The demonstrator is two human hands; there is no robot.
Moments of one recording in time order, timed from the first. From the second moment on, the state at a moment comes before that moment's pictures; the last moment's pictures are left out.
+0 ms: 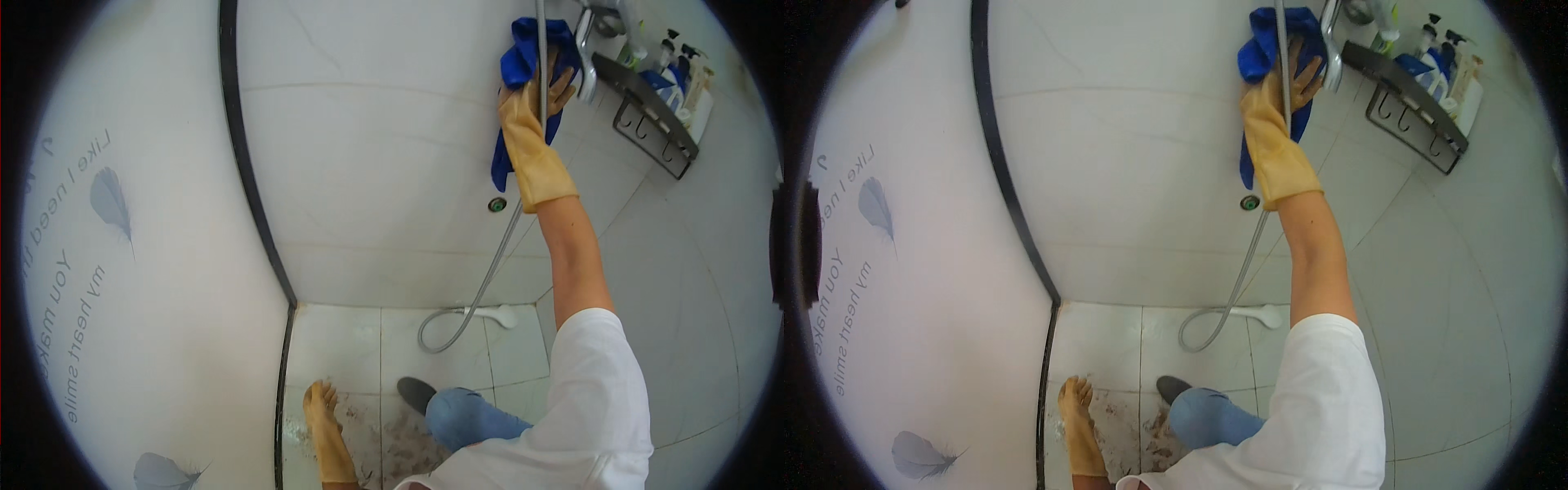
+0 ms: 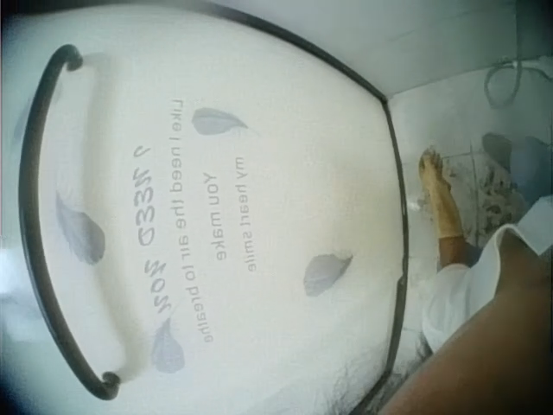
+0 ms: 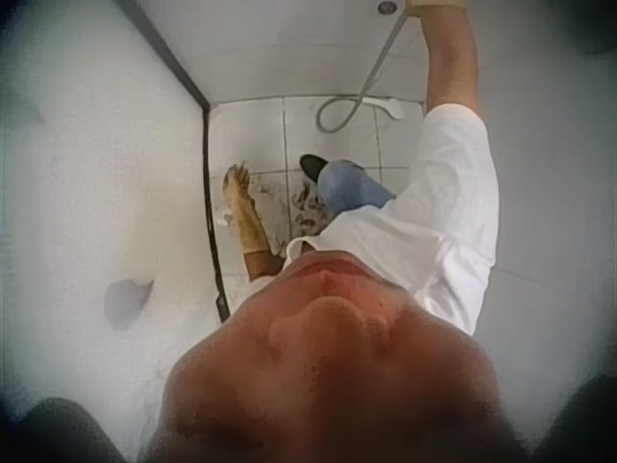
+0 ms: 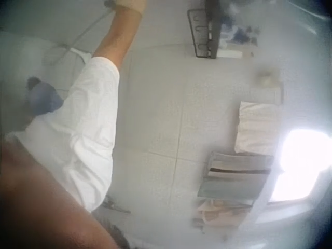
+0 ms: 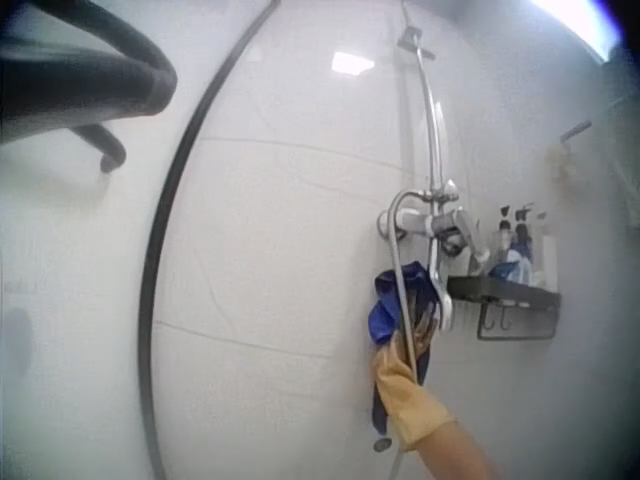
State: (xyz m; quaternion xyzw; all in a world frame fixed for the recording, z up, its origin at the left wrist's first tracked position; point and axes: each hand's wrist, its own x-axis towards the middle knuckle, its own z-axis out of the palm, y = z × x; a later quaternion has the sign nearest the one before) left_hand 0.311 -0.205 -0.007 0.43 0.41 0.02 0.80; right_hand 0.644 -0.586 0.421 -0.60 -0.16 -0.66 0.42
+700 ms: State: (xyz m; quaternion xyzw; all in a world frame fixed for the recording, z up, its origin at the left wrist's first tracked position) left_hand 0.284 -0.203 -0.056 0.46 0.46 -0.01 0.76; right_hand 0.608 -0.600 -0.006 -0.88 -0.39 -0.22 -0.17
